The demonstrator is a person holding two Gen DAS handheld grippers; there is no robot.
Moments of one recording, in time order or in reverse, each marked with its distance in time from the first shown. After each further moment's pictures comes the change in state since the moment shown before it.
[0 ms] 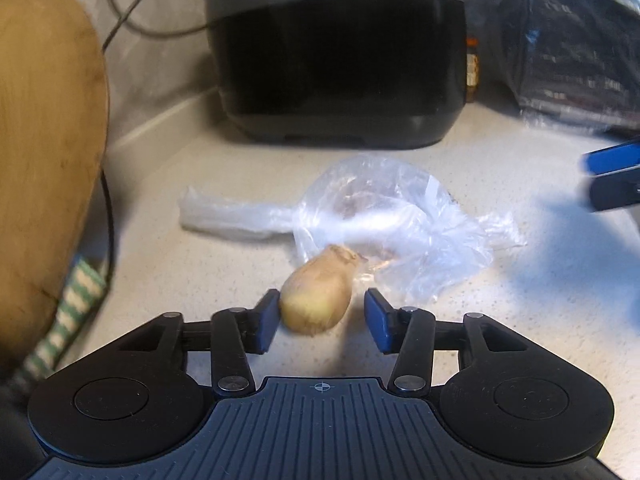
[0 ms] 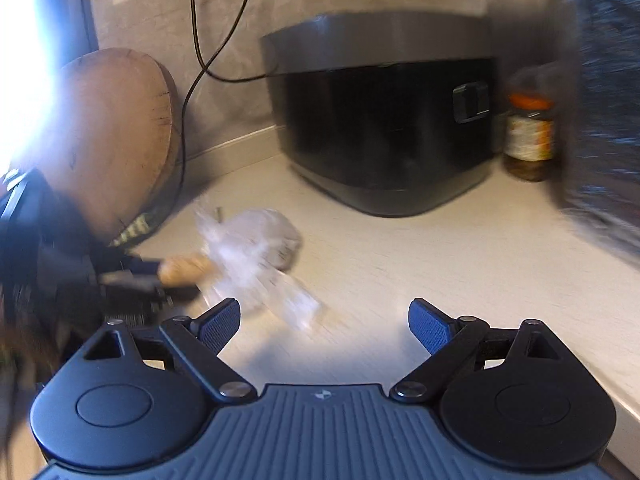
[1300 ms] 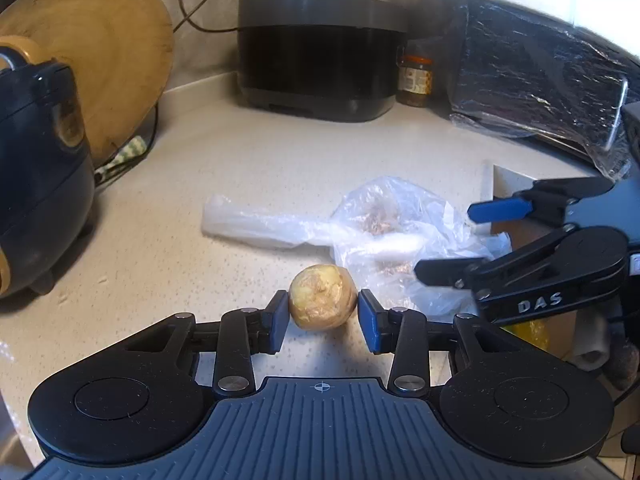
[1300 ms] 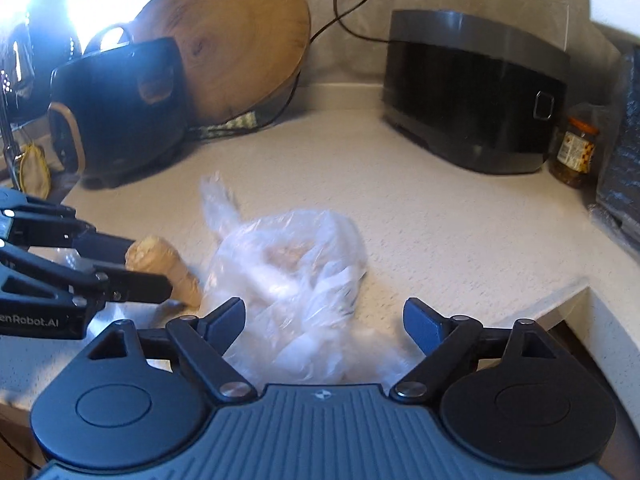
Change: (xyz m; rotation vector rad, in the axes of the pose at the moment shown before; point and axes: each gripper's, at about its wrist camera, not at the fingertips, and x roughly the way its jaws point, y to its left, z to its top) left arm -0.172 -0.129 -0.102 -0.180 -0.015 0.062; right arm -0.093 0.068 -0.128 -0.303 0.063 0.034
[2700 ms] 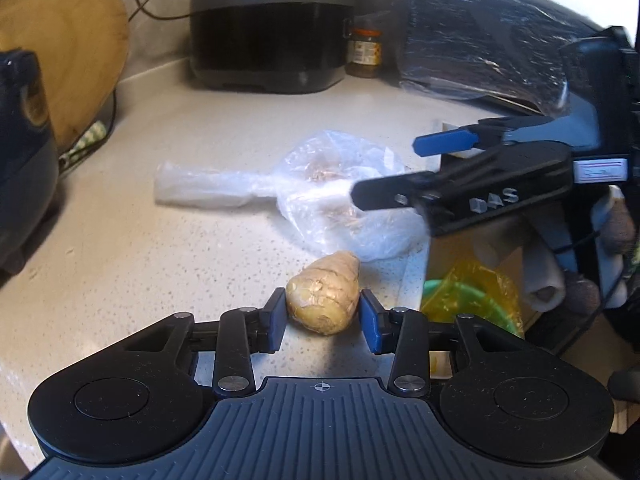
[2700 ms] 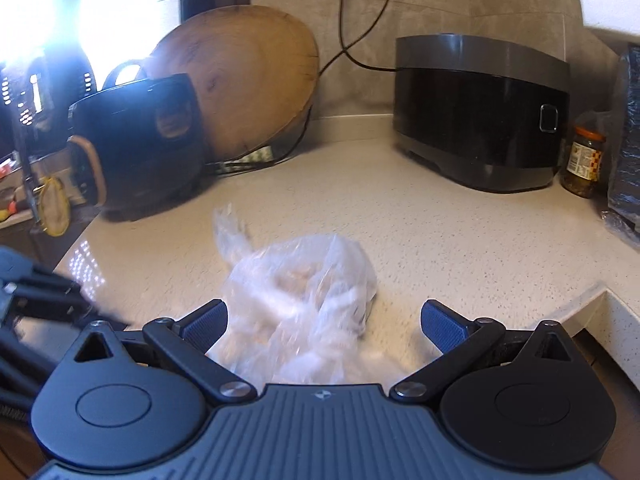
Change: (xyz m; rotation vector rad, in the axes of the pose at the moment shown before) left arm -0.009 -0.014 -0.028 0.076 0.045 -0.113; right arm -0.010 -0.010 0.003 0.042 -0.127 0.054
